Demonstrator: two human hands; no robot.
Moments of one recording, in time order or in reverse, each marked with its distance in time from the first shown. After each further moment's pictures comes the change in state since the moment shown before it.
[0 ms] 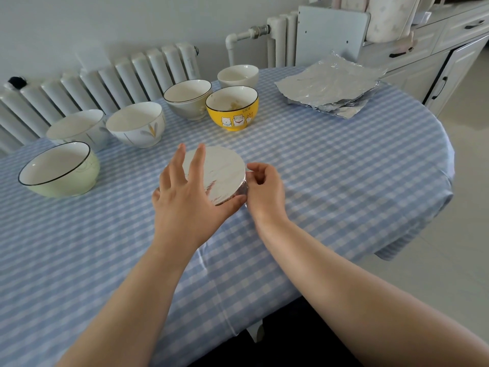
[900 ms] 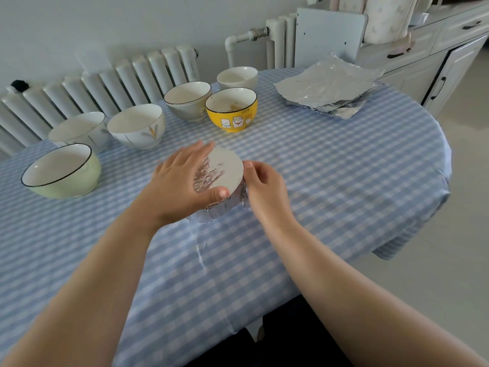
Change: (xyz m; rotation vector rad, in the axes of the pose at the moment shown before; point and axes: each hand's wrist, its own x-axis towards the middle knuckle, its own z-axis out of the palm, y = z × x) left_hand 0.039 -0.028 -0.028 -0.075 -0.324 0.223; right_hand -0.011 -0.015 -0.016 -0.151 -0.143 -0.165
